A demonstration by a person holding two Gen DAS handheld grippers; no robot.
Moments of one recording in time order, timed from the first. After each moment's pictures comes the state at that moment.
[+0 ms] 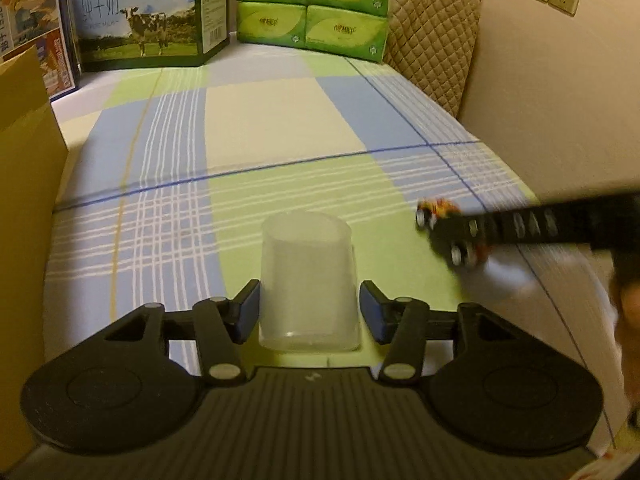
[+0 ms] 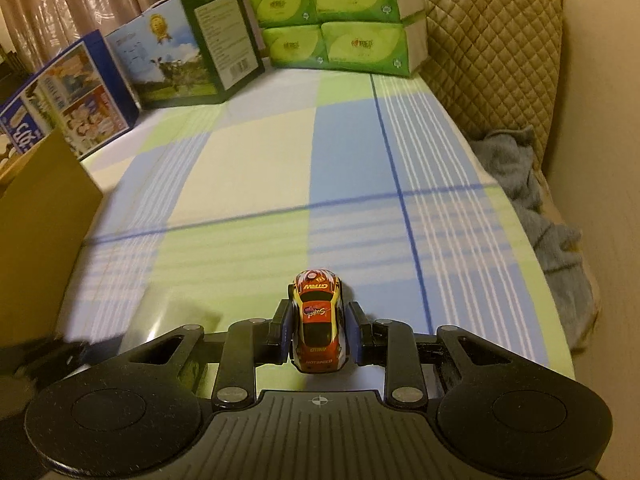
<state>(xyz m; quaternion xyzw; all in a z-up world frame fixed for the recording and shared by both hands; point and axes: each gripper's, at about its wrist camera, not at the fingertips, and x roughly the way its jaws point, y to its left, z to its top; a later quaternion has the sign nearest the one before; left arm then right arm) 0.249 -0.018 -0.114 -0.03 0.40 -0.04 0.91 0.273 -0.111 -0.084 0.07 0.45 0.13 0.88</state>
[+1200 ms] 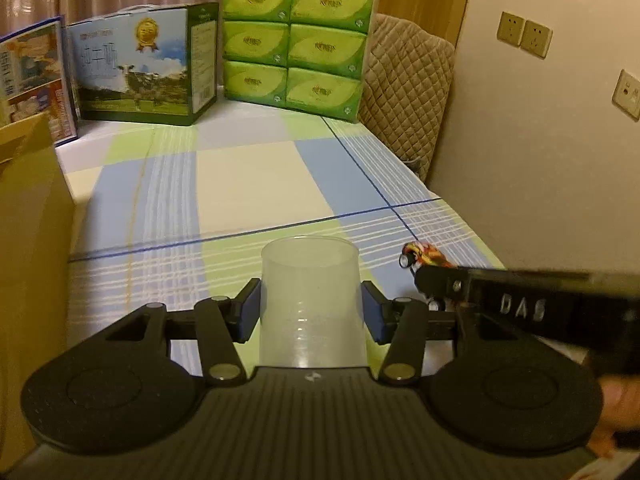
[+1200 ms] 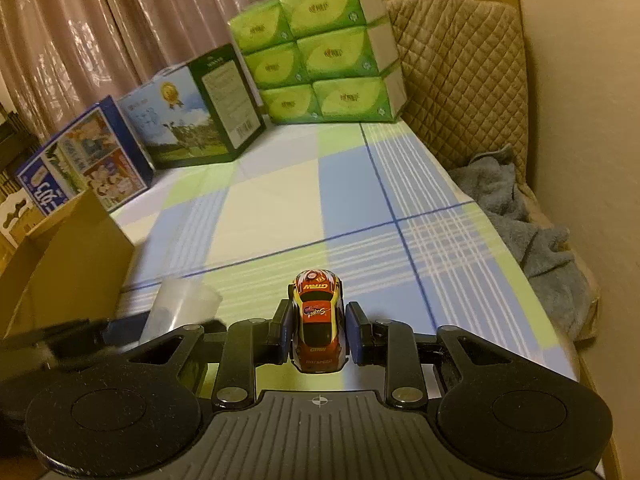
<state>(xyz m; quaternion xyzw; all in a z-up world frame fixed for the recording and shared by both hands) 0.221 -0.022 -0.053 -0.04 0.35 -0.06 0.93 0.219 -0.112 -0.039 0.13 0.38 0.10 0.91</state>
